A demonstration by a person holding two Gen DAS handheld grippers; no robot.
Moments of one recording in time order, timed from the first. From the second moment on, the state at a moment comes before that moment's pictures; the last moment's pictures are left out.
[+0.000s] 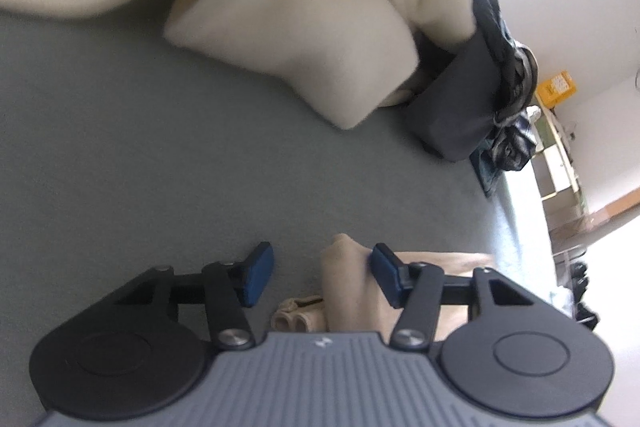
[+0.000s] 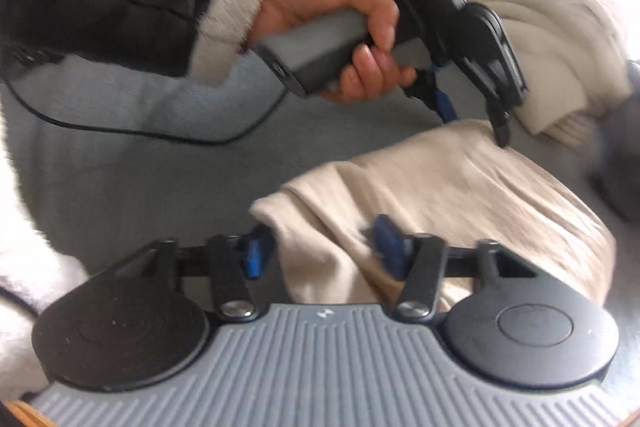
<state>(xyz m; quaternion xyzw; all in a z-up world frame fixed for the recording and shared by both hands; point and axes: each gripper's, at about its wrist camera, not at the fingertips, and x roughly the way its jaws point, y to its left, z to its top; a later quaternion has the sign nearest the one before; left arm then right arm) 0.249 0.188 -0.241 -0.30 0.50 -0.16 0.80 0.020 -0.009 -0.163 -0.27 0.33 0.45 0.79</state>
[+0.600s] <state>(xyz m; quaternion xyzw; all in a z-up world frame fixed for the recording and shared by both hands) 0.241 0.194 -0.240 -0.43 0.48 -0.18 0.74 0.016 -0.050 -0.128 -0.11 0.32 0.42 0.84</state>
